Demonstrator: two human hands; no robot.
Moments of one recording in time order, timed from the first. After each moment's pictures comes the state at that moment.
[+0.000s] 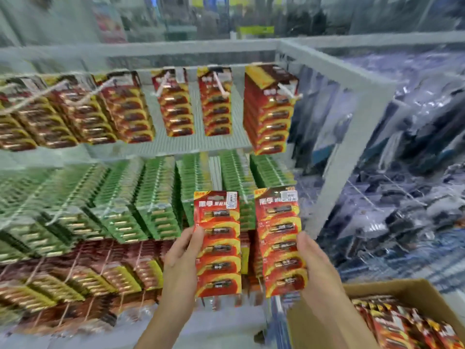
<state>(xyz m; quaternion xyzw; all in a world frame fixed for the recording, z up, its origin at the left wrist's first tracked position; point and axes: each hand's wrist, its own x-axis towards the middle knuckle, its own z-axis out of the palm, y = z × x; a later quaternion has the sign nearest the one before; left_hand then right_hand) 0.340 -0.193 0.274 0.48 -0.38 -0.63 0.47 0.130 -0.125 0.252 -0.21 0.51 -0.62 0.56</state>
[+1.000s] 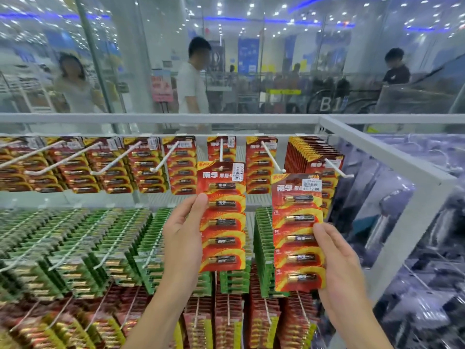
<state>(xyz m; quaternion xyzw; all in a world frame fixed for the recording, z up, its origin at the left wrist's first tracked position) 0.377 -0.283 0.391 0.39 -0.42 -0.53 0.62 0.176 -0.211 0.370 -0.28 0.47 -0.71 0.45</state>
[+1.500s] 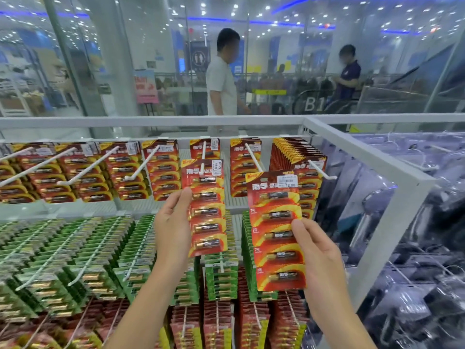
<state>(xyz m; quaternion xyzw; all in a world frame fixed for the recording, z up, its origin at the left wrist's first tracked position) 0.363 -0.335 0.380 0.42 -0.44 -0.50 0.62 0.178 -0.218 0.376 -0.35 0.51 -0.68 0.41</state>
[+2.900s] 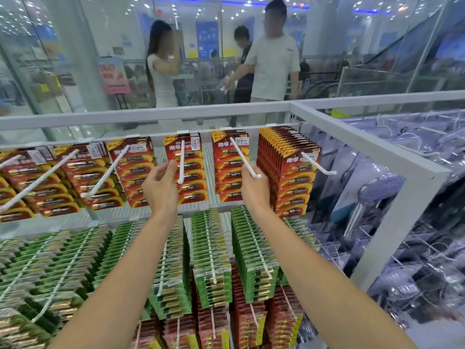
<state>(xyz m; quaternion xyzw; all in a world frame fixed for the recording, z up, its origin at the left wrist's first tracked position) 0.336 -0.481 0.370 0.51 -0.42 -0.39 0.64 0.164 -0.442 0.353 -0.35 0.63 -0.63 0.30</state>
